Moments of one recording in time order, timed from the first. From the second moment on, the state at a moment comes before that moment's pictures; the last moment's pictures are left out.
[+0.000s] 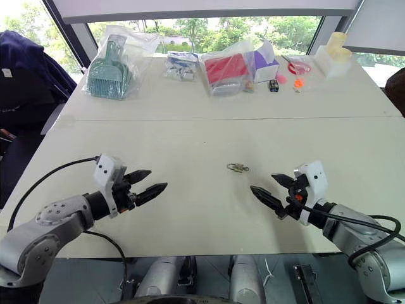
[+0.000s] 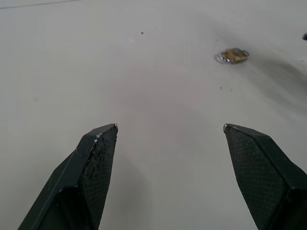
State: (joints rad) left arm 0.00 0.54 0.15 -0.67 -0.71 0.91 -0.42; right arm 0.15 -0.66 -0.36 -0.58 0.77 0.83 0.57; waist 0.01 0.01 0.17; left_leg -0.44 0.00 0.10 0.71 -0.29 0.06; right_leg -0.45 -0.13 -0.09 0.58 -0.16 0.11
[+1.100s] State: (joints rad) left arm -0.64 0.65 -0.24 -0.15 -0.42 0.65 -0.88; right arm 0.16 -0.66 -0.33 -0.60 0.79 0.85 0.51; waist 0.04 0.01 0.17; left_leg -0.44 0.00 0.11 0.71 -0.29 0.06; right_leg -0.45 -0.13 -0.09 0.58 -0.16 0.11
